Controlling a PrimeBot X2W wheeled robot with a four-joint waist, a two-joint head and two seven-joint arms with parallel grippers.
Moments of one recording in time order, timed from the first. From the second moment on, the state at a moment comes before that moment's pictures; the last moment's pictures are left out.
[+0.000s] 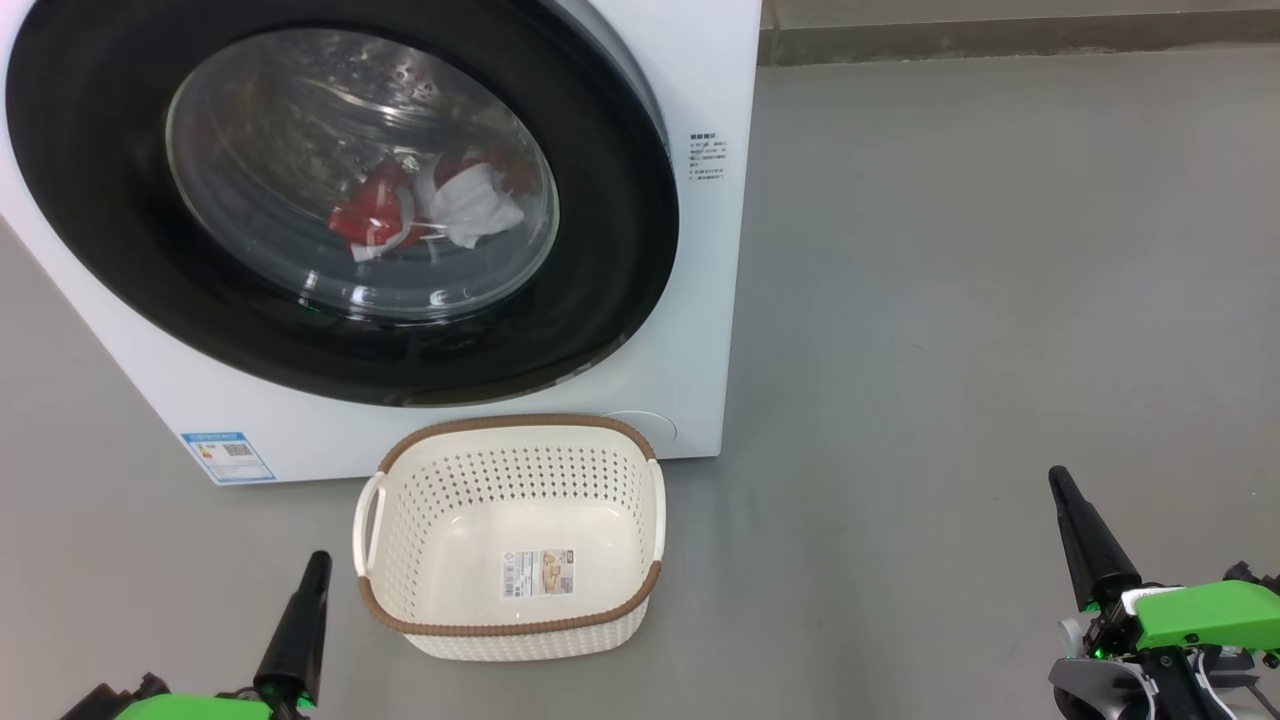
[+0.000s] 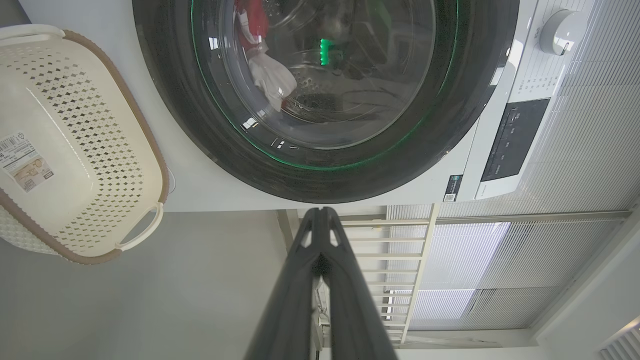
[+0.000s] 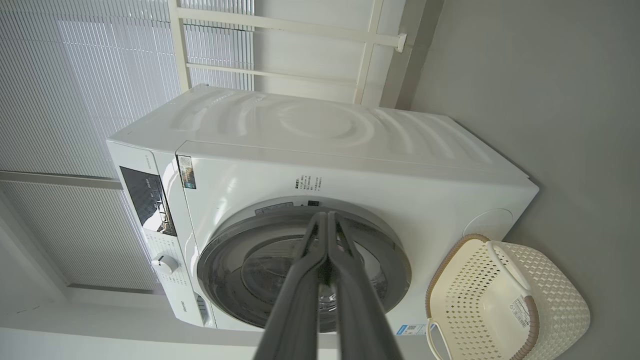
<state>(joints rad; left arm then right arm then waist) -0.07 0.04 0.08 0.27 -1.60 -0.12 0.11 -0.07 -0.03 -0.13 0.27 1.61 0.13 0.11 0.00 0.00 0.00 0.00</state>
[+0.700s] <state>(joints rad) -0.07 0.04 0.08 0.27 -1.60 -0.12 0.11 -0.07 -0.03 -0.13 0.27 1.61 0.13 0.11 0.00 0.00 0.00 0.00</state>
